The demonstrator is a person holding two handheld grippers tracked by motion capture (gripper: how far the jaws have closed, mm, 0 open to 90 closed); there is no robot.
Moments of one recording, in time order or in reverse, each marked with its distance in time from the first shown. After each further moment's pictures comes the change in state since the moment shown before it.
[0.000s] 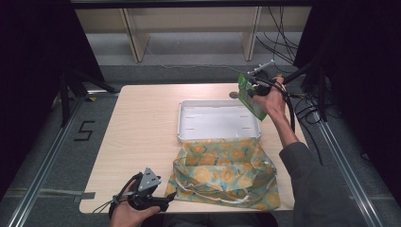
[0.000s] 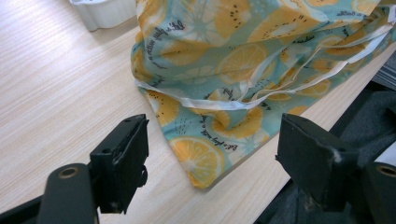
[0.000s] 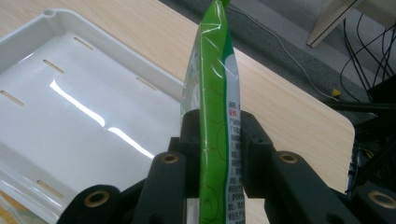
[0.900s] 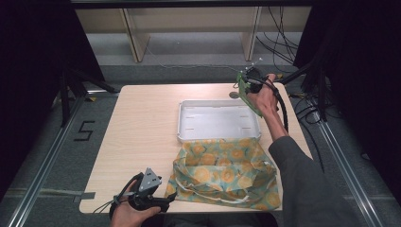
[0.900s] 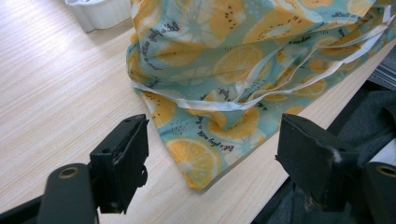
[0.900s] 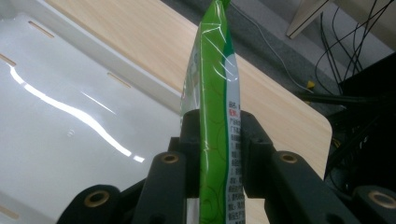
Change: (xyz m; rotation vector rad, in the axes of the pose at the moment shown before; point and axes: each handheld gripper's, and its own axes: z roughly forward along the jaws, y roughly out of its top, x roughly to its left) left arm -0.003 0.001 0.000 -0.007 -0.004 -0.009; right arm 0.005 0.016 0.025 0.088 -0.083 -0.042
